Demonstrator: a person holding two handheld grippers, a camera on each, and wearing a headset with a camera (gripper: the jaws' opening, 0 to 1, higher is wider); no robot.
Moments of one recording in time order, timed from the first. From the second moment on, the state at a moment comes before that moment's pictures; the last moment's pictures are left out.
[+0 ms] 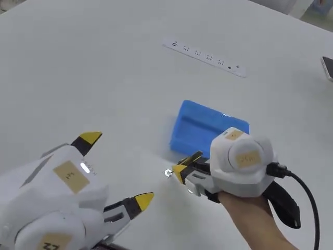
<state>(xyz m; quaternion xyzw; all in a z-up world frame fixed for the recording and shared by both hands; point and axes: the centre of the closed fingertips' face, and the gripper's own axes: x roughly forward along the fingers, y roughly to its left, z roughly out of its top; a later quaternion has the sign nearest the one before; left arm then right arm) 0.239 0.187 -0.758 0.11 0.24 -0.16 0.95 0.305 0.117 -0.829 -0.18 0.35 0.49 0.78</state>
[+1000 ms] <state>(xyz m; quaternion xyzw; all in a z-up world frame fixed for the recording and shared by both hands) 0.236 0.181 -0.768 0.12 0.26 -0.18 0.94 0.292 0.114 -0.829 -0.20 0.38 0.49 0.76</state>
